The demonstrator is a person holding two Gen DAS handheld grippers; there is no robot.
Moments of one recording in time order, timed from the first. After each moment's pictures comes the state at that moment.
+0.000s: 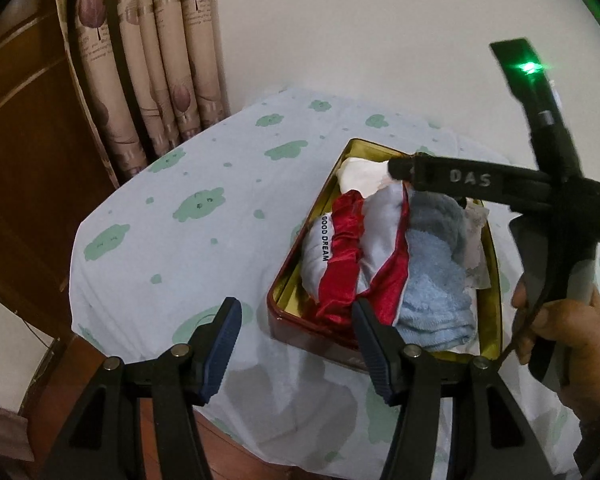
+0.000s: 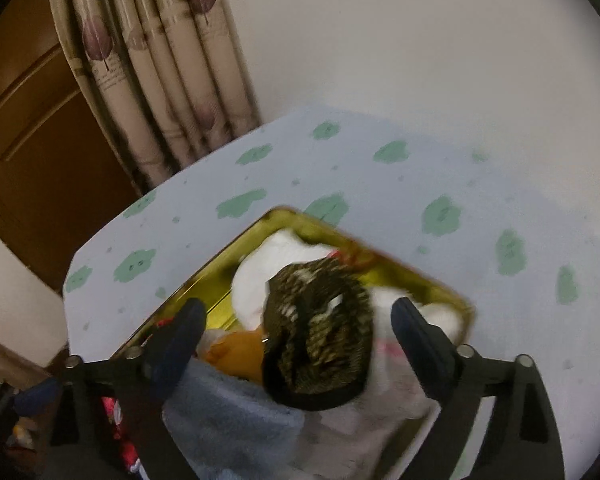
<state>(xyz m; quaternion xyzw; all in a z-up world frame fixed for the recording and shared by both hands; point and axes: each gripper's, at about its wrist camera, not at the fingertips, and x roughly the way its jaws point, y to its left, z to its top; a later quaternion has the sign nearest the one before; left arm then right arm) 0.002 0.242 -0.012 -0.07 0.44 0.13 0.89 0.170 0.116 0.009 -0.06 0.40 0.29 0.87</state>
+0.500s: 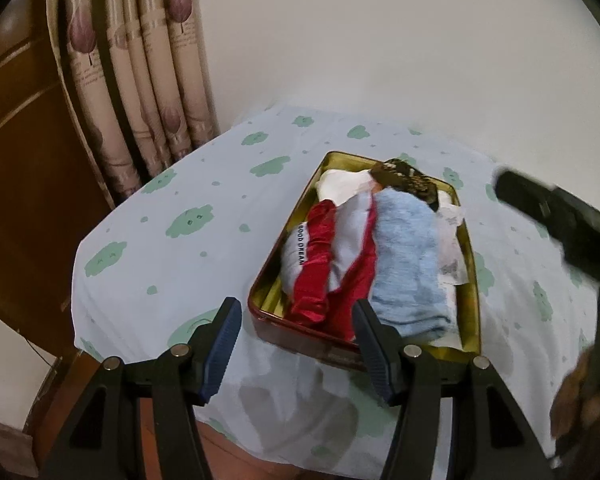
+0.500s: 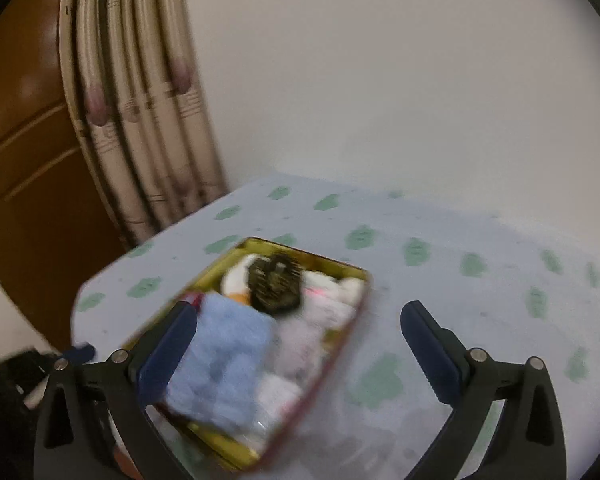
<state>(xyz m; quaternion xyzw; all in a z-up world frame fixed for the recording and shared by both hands) -0.010 0.219 0.001 -0.04 0.41 0.11 0.90 0.059 0.041 0.054 -0.01 0.29 0.20 0.93</state>
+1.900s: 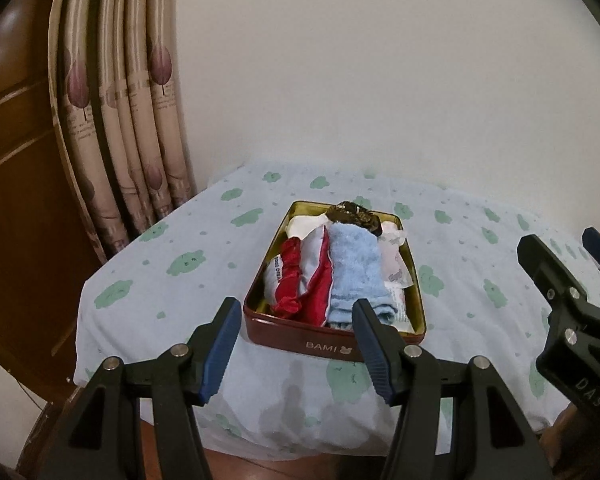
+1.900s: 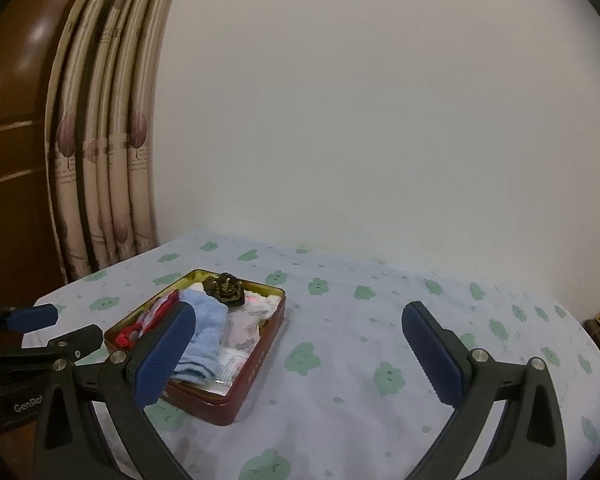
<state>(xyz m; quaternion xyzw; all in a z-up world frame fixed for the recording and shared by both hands) -0.078 0.206 0.036 -0.01 0.32 0.05 0.95 -0.081 0.026 0.079 -0.04 0.15 0.05 0.99</state>
